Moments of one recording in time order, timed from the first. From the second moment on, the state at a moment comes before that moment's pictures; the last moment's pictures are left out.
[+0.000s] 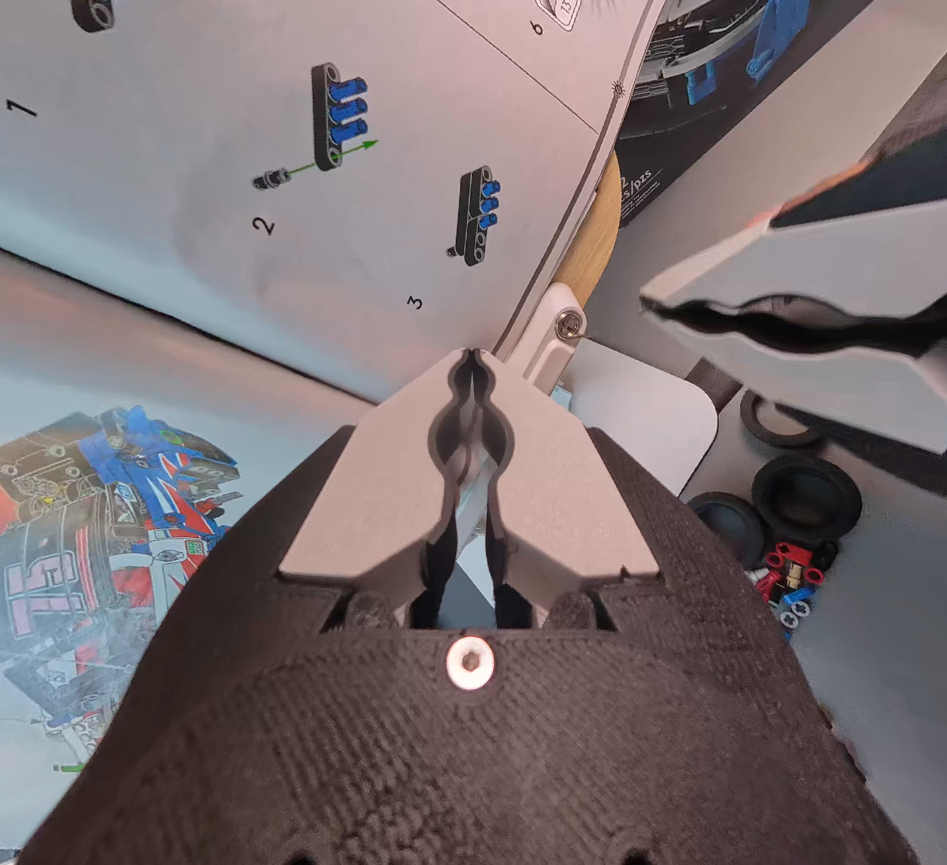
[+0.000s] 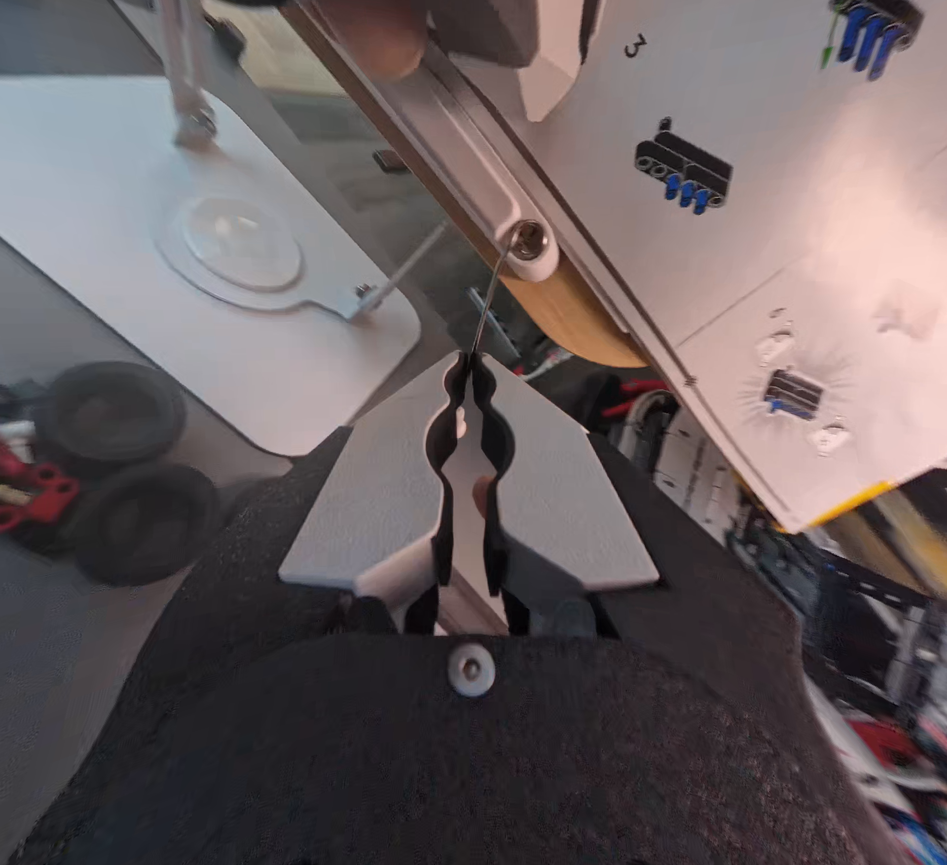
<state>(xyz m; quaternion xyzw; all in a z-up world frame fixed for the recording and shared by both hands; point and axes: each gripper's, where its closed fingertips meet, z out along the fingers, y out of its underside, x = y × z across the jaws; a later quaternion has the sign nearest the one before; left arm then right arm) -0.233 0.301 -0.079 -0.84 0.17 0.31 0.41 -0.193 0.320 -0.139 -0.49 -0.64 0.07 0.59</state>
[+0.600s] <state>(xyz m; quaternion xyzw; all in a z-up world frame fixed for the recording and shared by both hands) -0.230 0.291 -0.081 -0.85 0.13 0.18 0.48 -0.181 0.315 -0.051 -0.49 -0.55 0.17 0.66</state>
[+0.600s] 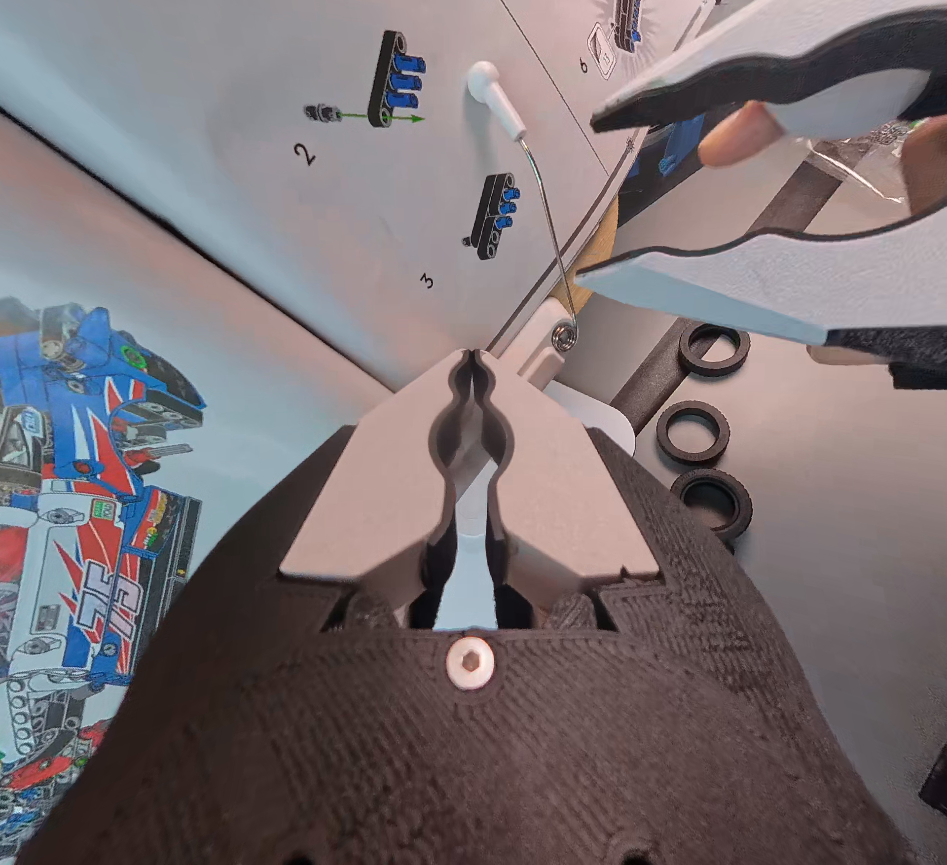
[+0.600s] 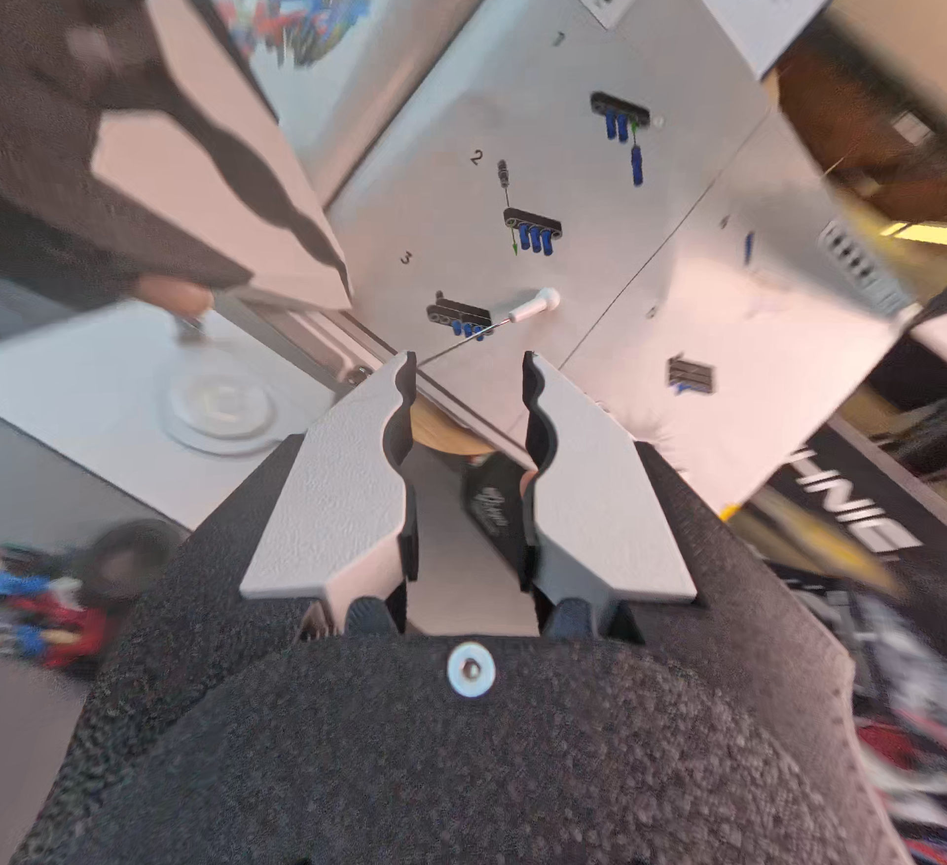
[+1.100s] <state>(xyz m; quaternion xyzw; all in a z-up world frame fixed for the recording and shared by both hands) -0.232 0.266 -0.071 -0.80 0.02 0.06 0.60 -0.235 0.278 -0.051 -0.43 -0.64 0.26 0.59</state>
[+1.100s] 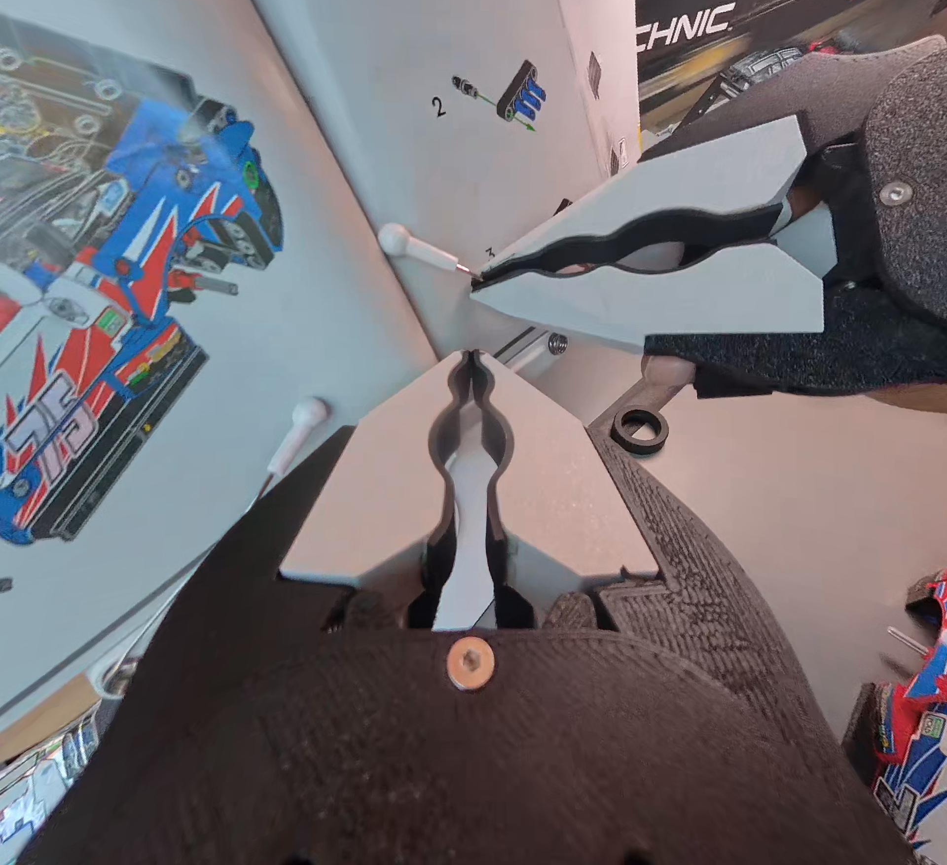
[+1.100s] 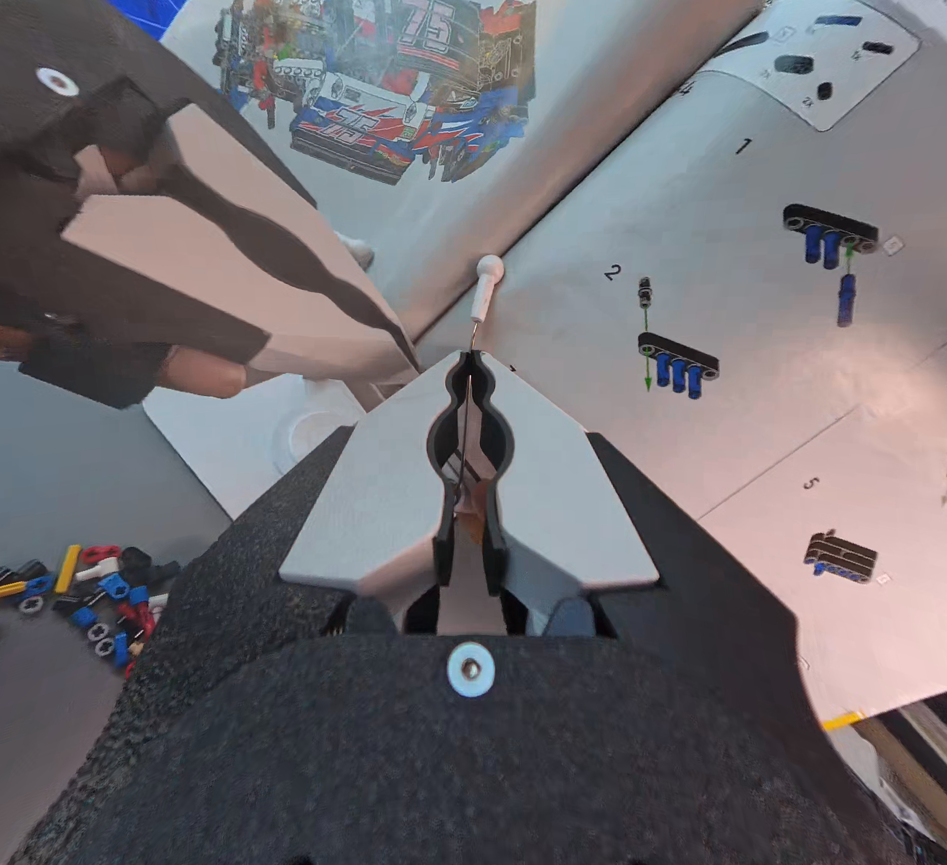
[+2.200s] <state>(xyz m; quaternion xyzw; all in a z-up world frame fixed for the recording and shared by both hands) -0.436 0.150 0.061 -0.69 -0.11 0.21 0.68 0.012 0.125 -0.120 -0.51 -0.50 0.49 0.50</state>
